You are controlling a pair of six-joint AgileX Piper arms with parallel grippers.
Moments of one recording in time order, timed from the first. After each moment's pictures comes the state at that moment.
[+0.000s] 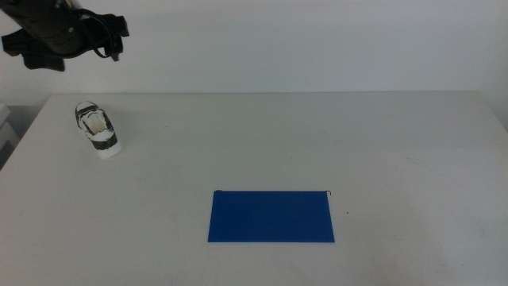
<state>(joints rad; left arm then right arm) -0.14 1.71 -1.61 0.22 0.86 -0.48 -0.03 -0.01 0.03 0.04 0.17 -0.06</state>
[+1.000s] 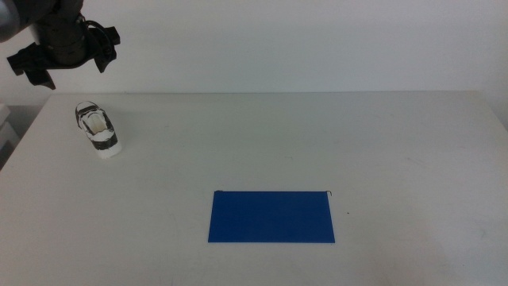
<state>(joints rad) -0.12 1.93 -1.79 0.39 1.01 -0.81 -0.03 -0.01 0.03 0.04 0.17 -0.06</state>
